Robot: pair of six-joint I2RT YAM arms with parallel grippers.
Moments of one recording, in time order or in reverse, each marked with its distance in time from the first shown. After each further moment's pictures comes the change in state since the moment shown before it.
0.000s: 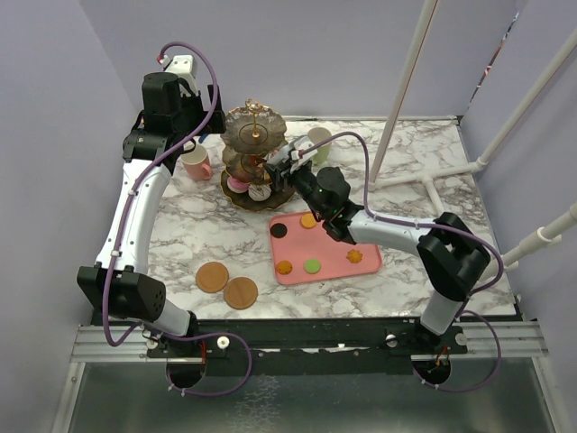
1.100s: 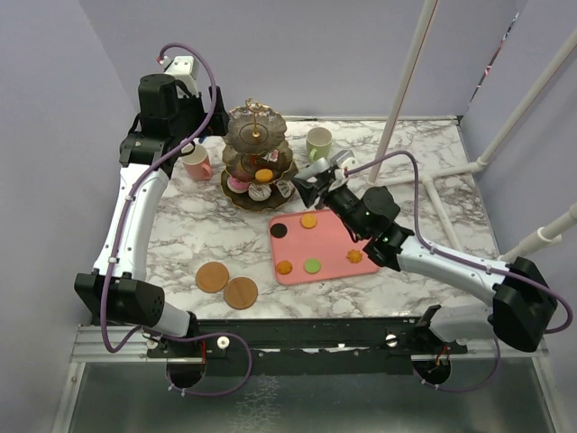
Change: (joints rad) left arm 0.001 -0.032 -0.012 0.006 0.068 -0.003; right arm 0.013 -0.433 -0.251 -0.116 -0.032 0.009
